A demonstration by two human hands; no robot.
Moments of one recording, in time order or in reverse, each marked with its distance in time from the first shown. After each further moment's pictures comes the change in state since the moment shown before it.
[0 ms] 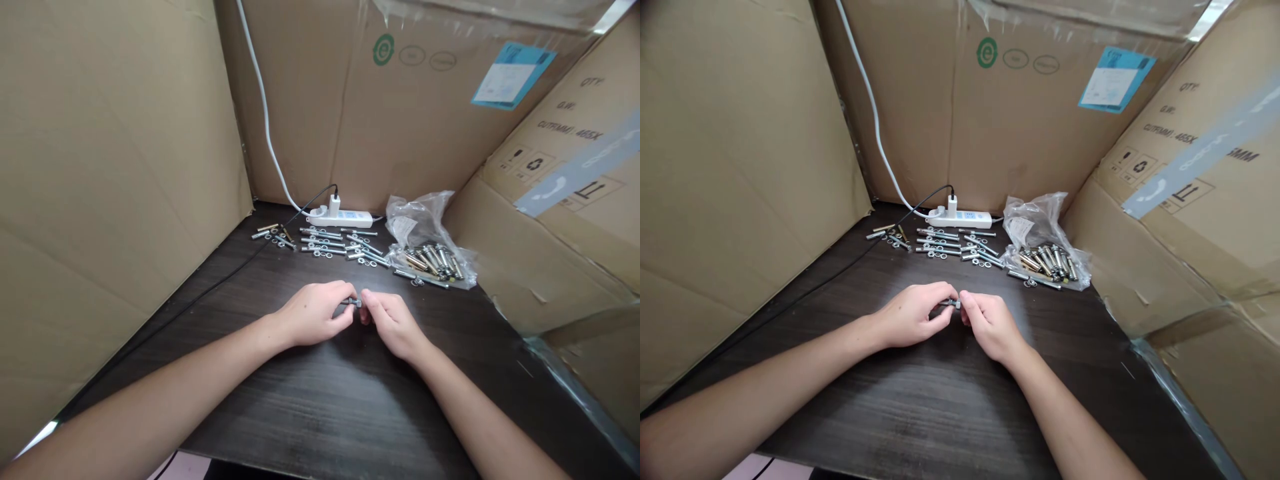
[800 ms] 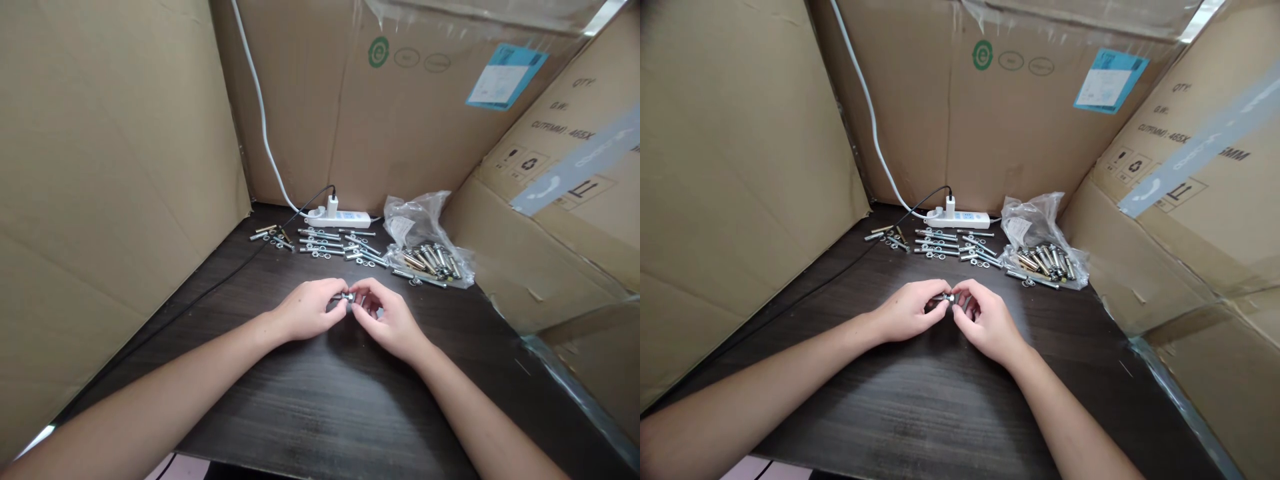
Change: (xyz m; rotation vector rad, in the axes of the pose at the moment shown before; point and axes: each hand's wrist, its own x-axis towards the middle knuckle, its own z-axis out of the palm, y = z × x) left_hand 0.002 -0.009 0.002 -0.076 0.013 -0.085; right_hand 0.000 -0.006 0.000 -0.001 0.053 -0.059
